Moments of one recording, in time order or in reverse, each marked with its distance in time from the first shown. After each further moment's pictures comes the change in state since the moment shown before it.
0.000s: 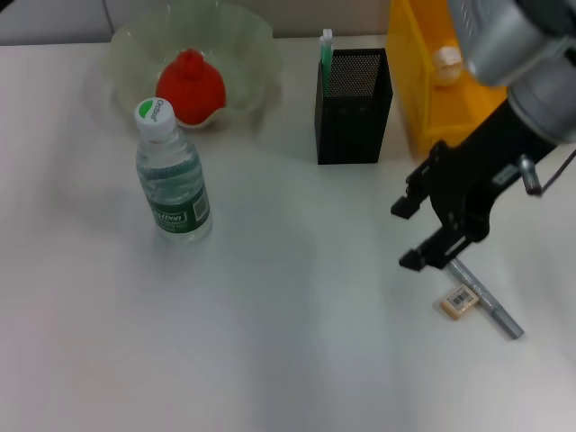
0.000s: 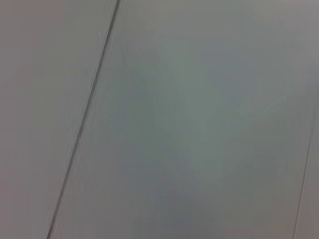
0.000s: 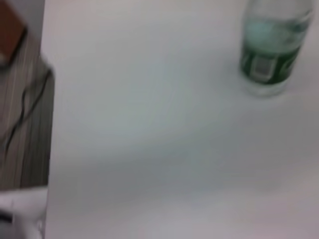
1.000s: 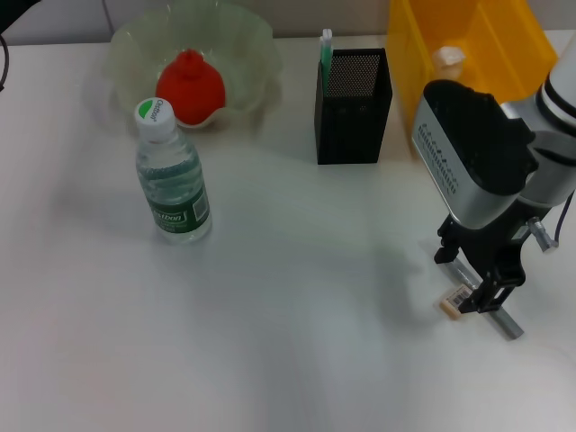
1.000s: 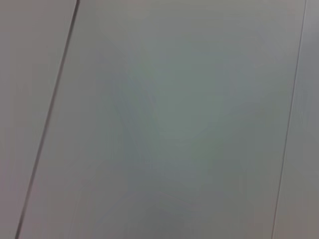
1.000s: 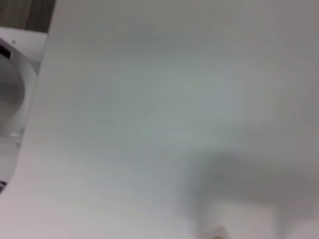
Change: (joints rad) left arm -0.013 0.001 0.043 0.000 -0.003 0.001 0.013; right arm -0.028 0.020 -0.271 0.090 -0.185 0.133 -0.192
